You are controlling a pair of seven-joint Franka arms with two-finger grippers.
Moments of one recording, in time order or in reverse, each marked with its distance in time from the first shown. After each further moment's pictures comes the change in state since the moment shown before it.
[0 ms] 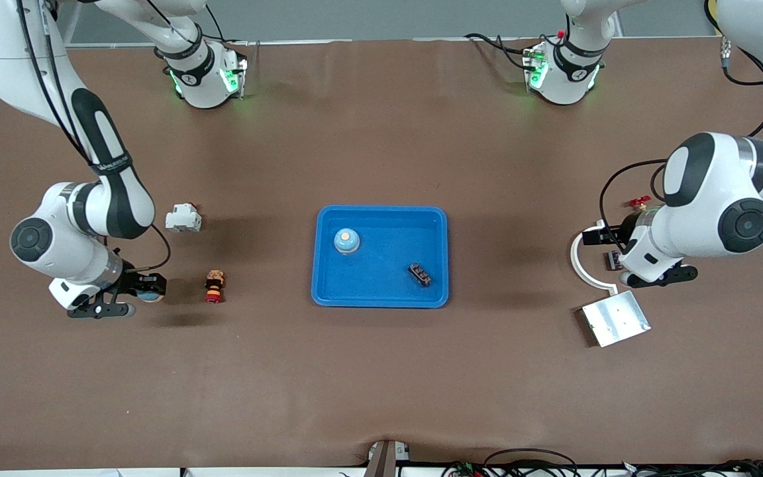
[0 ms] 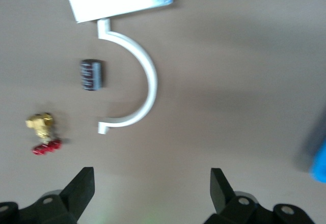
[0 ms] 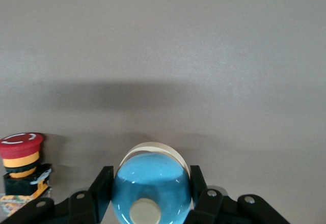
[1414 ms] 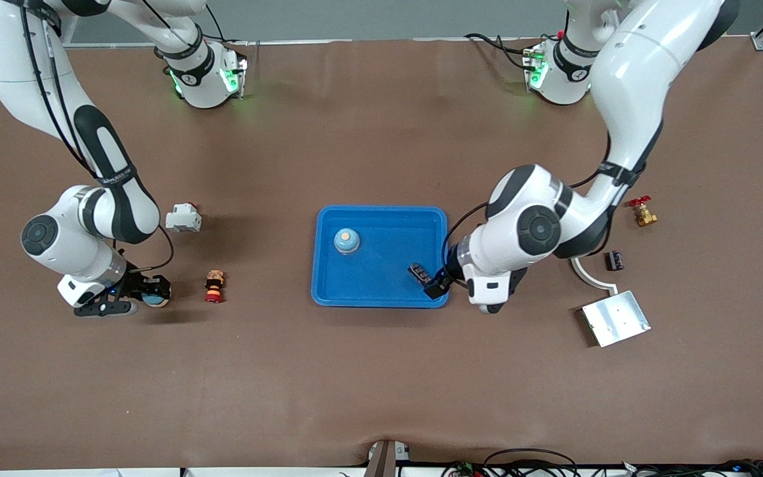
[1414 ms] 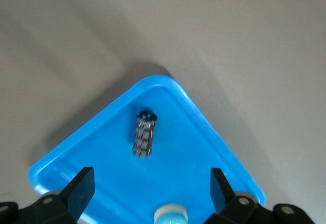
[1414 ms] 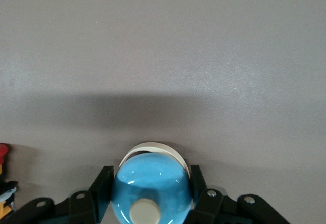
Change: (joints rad) left arm -0.465 0.381 0.023 0.242 -0.026 0.482 -1.039; right arm -0.018 0.060 0.005 -0.055 0.058 0.168 -0.074
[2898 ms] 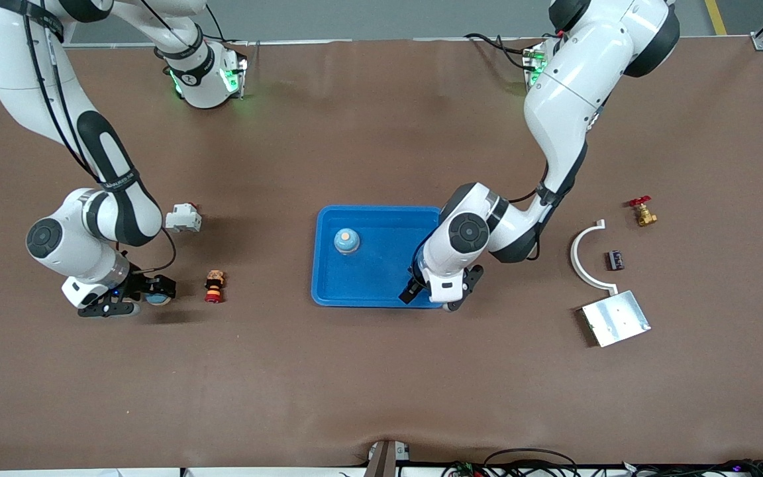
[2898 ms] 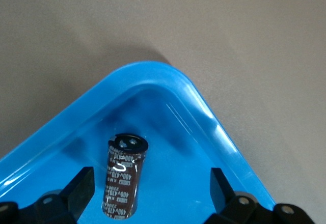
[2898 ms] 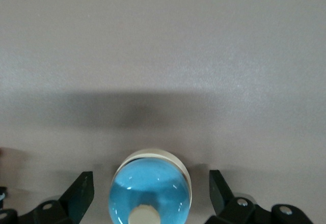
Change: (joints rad) left arm -0.231 0.136 0.198 0.008 0.000 0.197 -0.067; right arm -0.001 0.023 0.001 0.014 0.005 0.008 0.000
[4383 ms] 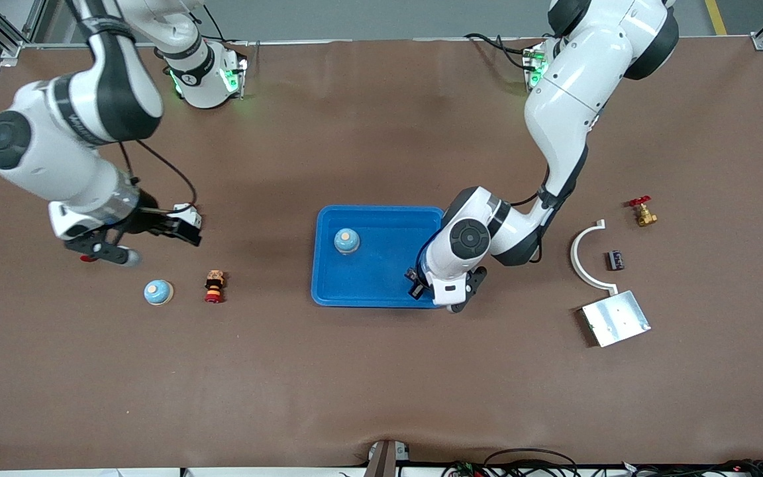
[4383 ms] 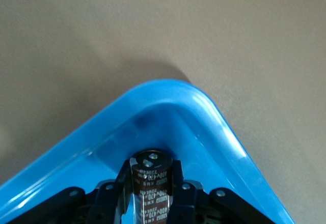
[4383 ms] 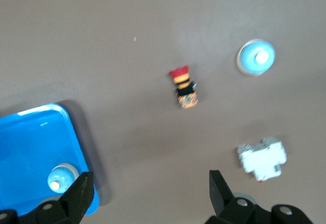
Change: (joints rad) left arm -0.001 0.012 0.019 0.015 0.006 -0.046 0.000; right arm 0.284 -0.481 0.023 0.029 -0.044 -0.597 0.748
